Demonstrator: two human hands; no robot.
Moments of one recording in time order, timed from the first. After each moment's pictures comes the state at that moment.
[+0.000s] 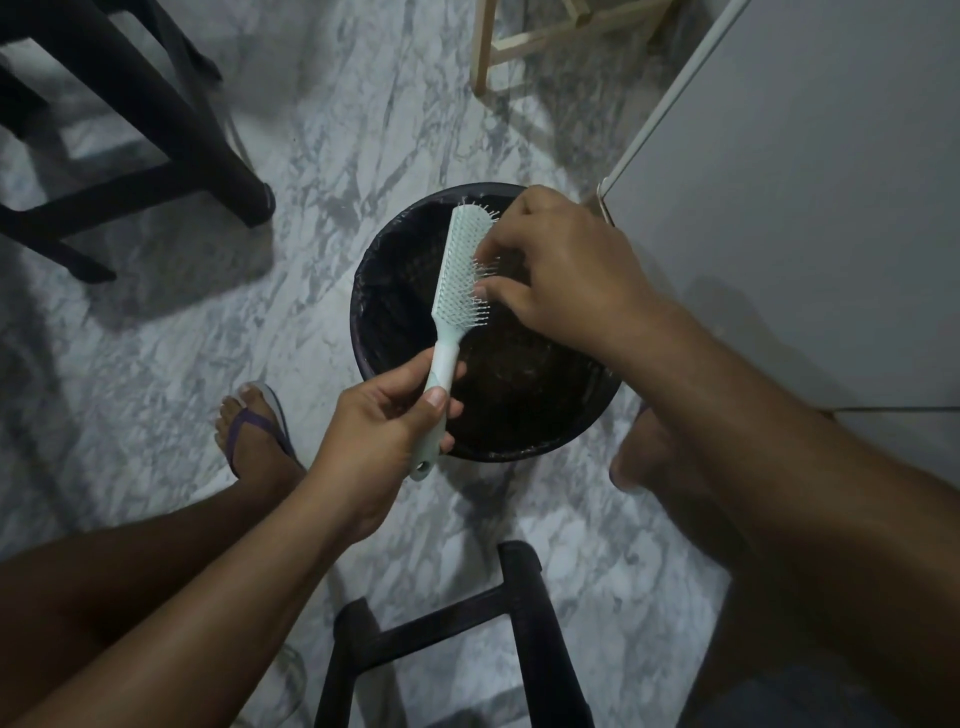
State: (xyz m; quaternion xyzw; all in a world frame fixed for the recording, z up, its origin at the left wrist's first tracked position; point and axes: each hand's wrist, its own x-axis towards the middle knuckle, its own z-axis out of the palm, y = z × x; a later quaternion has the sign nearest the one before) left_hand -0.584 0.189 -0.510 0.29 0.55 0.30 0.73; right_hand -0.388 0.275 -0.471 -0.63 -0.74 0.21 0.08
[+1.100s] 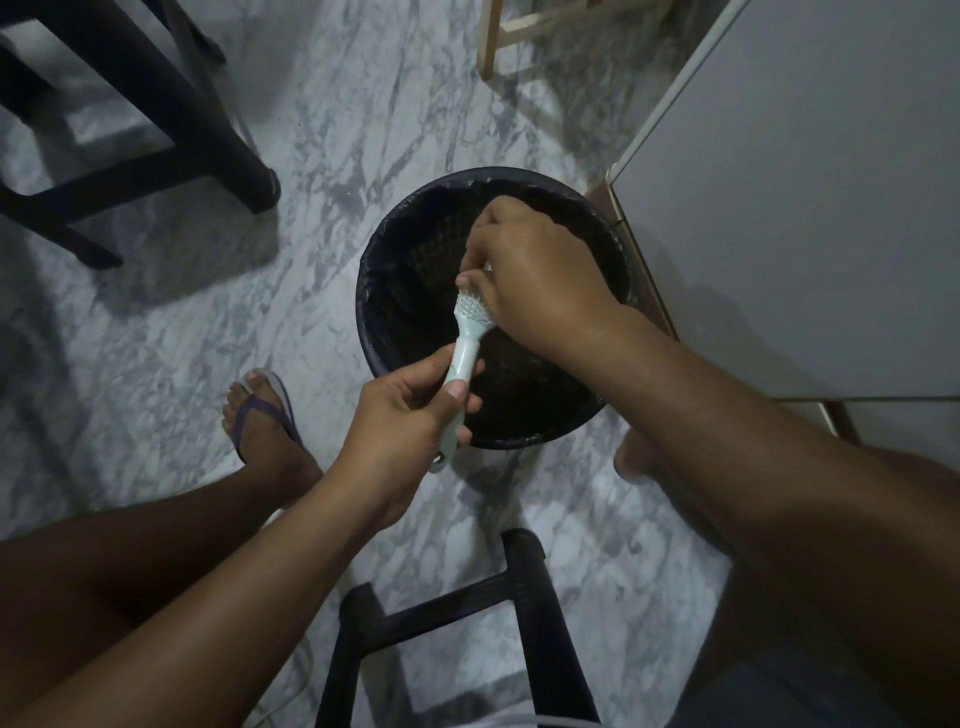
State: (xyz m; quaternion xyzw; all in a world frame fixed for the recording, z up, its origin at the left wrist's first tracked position) left_hand -0.573 0.183 -0.514 0.29 0.58 0.28 0.71; right_hand -0.417 0.269 -0.489 -0.63 -0.74 0.21 0.08
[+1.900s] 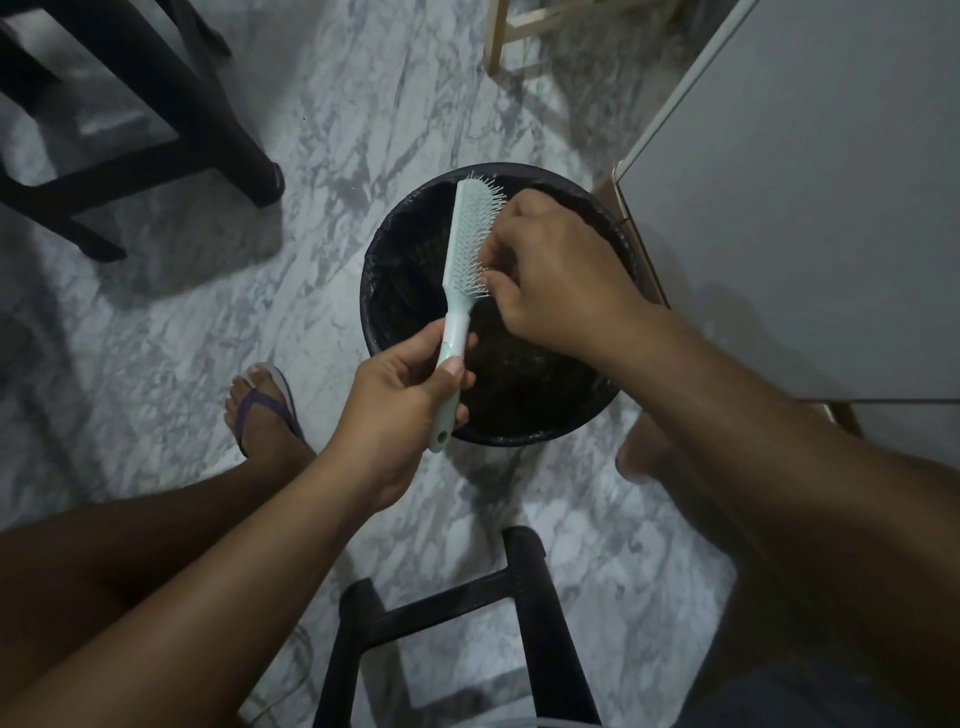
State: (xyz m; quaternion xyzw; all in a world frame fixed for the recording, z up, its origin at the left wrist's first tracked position) left_hand -0.575 0.195 -0.510 0.26 0.57 0.30 0.72; right_hand -0.405 0.266 -0.483 -0.63 -0.73 0.24 0.09
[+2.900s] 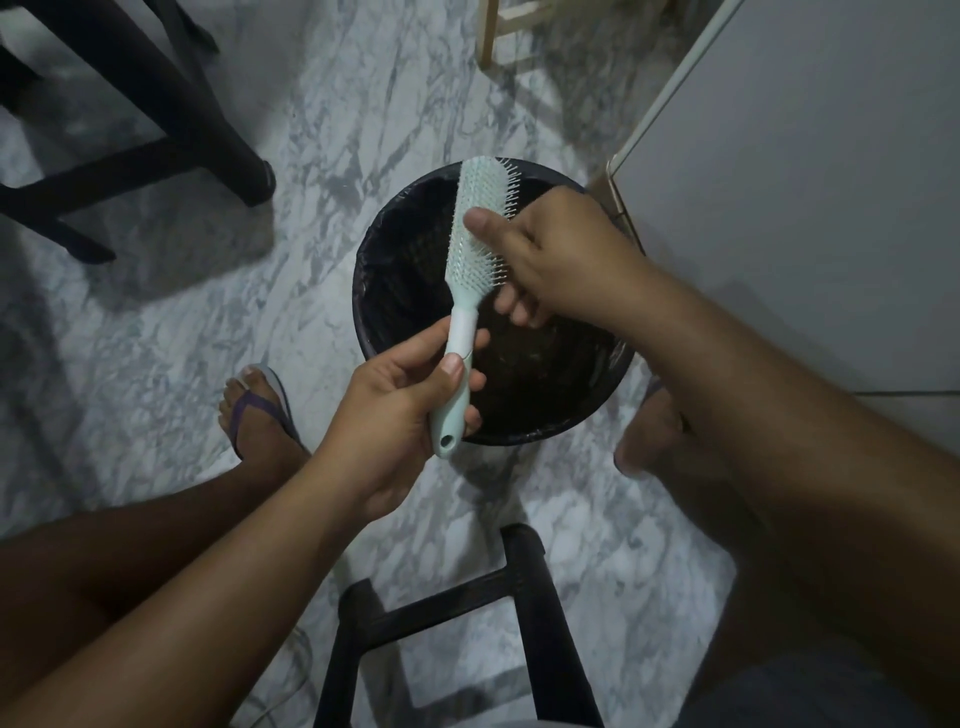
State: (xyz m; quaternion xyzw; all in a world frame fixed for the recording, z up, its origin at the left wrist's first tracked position) left_hand -0.576 0.192 -0.505 0.20 0.48 0.33 0.79; right_hand -0.399 0.276 -0.472 -0.66 -0.57 0.46 0.14
